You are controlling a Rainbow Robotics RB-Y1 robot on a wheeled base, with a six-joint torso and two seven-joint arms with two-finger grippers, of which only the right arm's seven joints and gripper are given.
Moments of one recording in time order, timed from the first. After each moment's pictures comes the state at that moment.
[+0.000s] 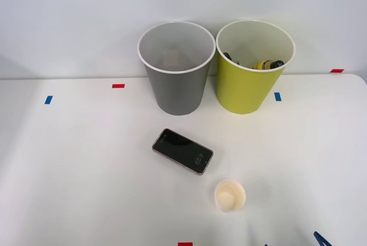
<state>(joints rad) 1.01 -0.44 0.38 -1.92 -0.14 -0.66 1.68</state>
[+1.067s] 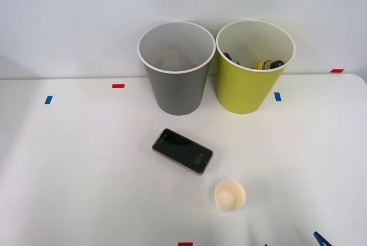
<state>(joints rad) 1.01 -0.44 0.38 -1.92 -0.14 -0.66 1.68</state>
